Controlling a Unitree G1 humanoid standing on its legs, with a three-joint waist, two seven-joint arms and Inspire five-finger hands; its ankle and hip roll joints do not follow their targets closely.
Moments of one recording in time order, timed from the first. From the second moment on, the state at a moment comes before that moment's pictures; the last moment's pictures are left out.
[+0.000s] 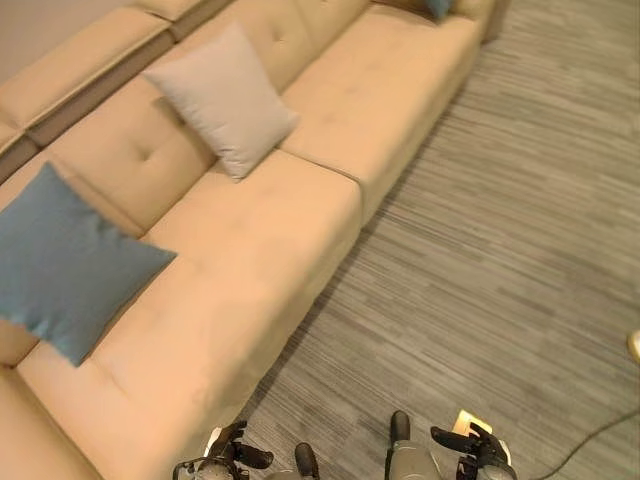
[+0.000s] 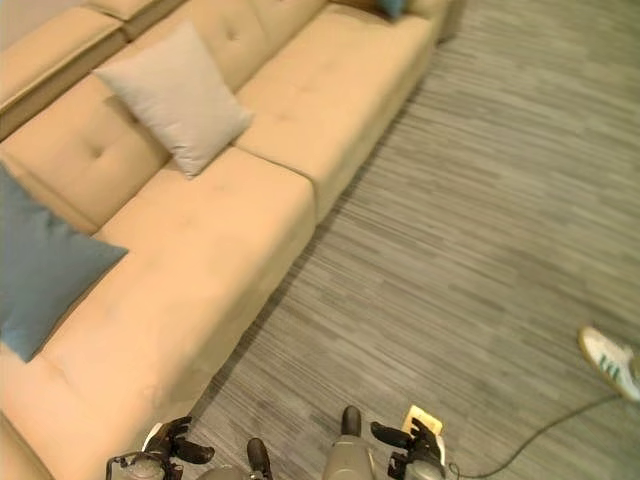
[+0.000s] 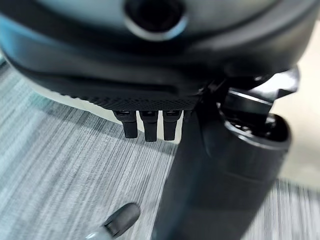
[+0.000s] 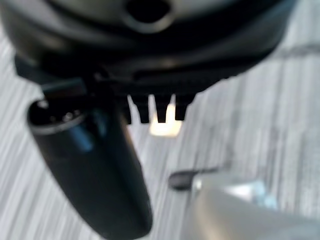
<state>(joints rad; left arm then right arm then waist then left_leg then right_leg) -0.04 0.17 -0.21 1.22 -0.08 -0.08 0.17 -0.04 -0.26 -0.05 1.13 0.35 -0.08 -0.25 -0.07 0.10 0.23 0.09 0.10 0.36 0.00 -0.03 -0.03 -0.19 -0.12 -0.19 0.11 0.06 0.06</state>
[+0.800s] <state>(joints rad) -0.09 0.12 -0.15 1.18 -0.20 -0.11 0.18 -0.06 -0.29 0.07 1.15 0.38 -0.10 -0.21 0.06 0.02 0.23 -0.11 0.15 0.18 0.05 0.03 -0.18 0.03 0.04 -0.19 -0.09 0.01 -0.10</state>
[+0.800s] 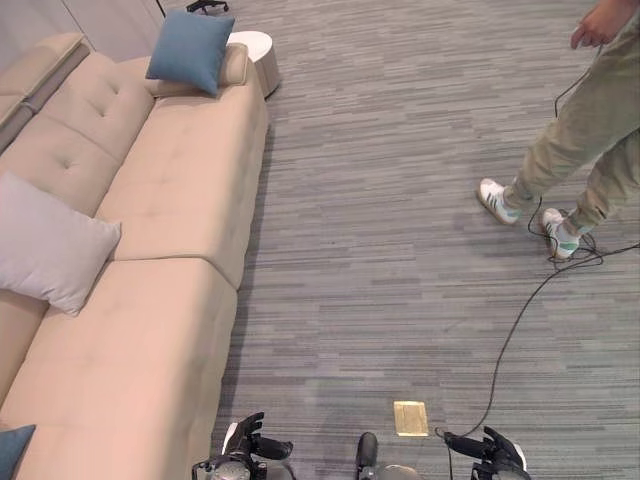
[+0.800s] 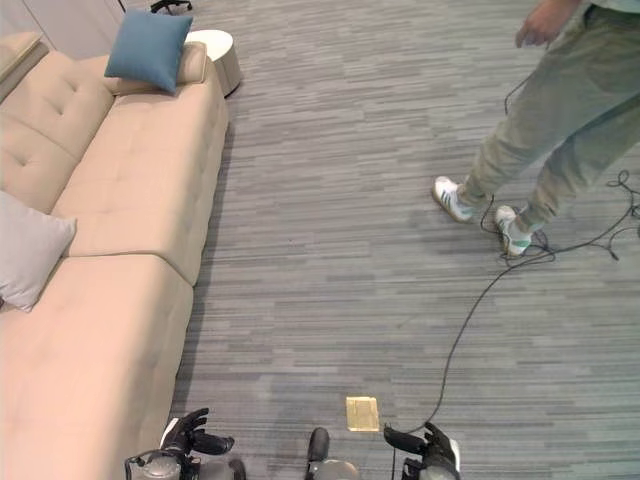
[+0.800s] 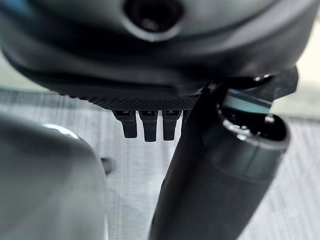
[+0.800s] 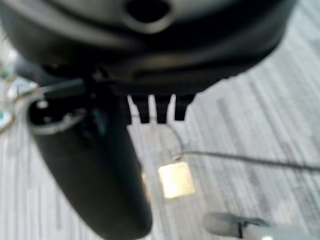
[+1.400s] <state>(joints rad) -0.08 0.24 -0.15 1.27 -0.15 -0.06 0.16 -0.07 -0.21 0.23 1.16 0.15 -0.07 -0.11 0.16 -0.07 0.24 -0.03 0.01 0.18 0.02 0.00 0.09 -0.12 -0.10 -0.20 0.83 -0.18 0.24</state>
